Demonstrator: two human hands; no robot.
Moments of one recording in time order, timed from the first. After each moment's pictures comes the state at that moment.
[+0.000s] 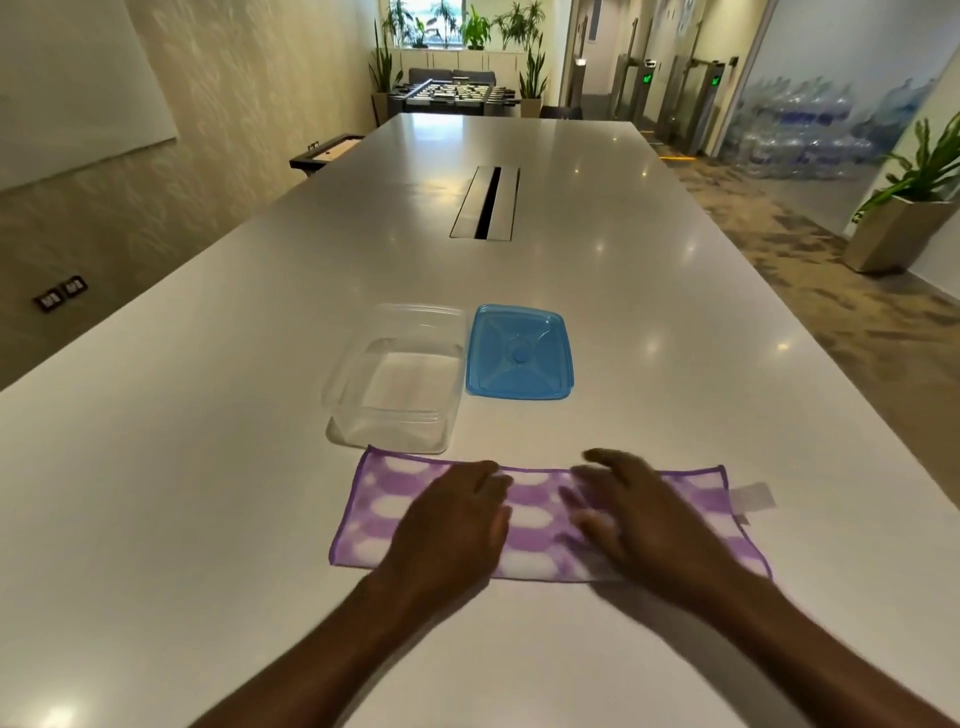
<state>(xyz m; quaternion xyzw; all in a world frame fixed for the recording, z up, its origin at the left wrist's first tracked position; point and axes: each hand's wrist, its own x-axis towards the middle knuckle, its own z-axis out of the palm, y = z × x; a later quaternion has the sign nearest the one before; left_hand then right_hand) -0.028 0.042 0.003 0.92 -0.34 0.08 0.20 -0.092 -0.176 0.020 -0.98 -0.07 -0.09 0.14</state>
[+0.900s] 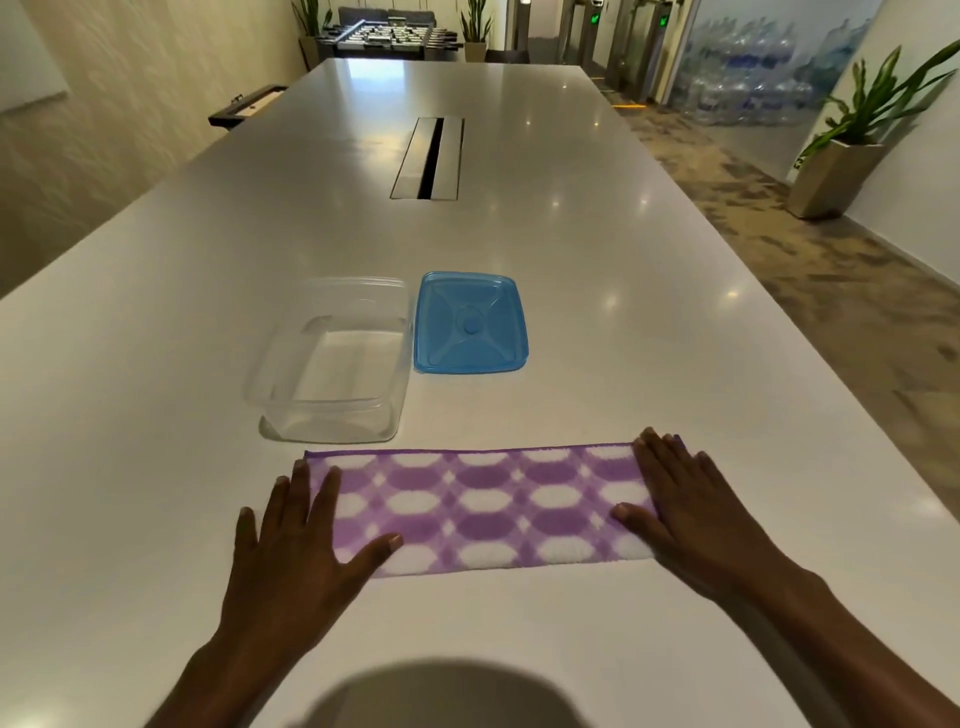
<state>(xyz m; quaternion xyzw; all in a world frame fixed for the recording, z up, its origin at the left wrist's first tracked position) -0.018 0.123 -0.040 0.99 -0.12 -0.04 0.07 -0.124 -0.262 -0.035 -0.99 0.09 0.03 0.07</state>
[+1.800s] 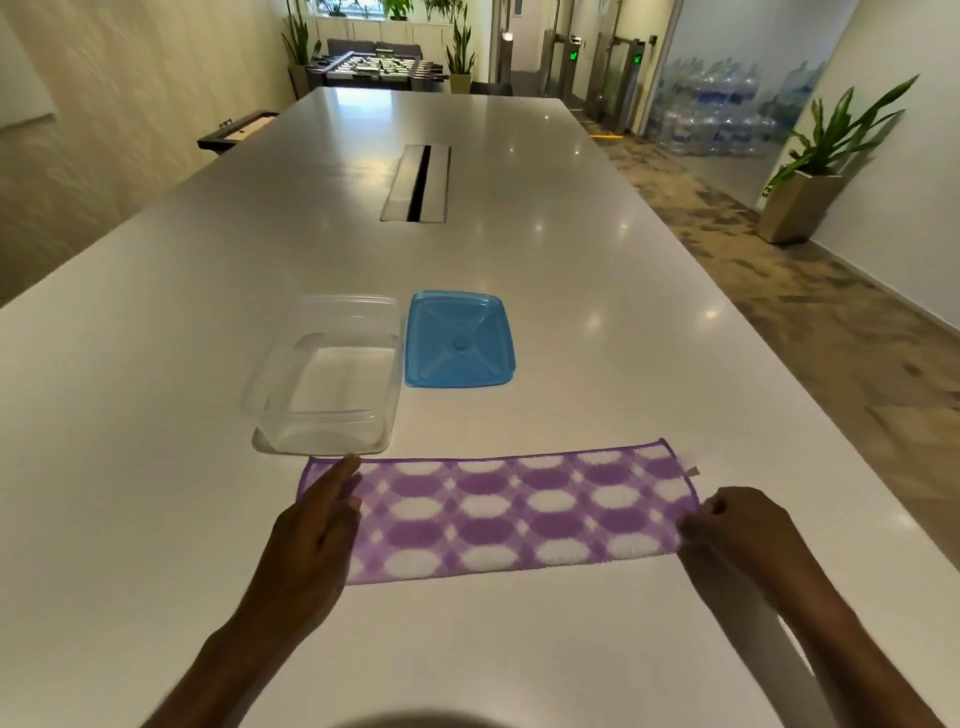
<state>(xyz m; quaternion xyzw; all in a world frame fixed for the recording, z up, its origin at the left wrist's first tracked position) -0.012 0.108 -0.029 0.84 -0.16 -0.02 0.51 -0.153 -0.270 0.008 -0.87 0.40 -0.04 0.30</state>
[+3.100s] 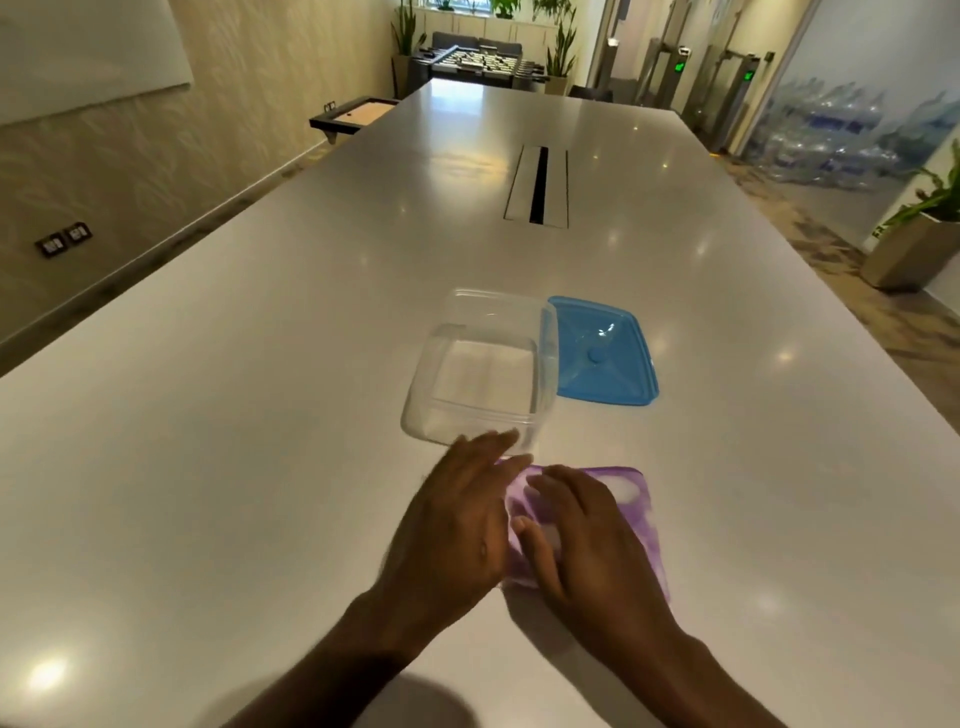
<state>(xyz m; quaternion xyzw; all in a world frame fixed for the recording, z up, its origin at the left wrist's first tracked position) -0.004 0.134 0.015 0.84 -0.35 0.19 0.38 -0.061 -0.010 0.004 -0.96 0.01 -0.15 0.25</state>
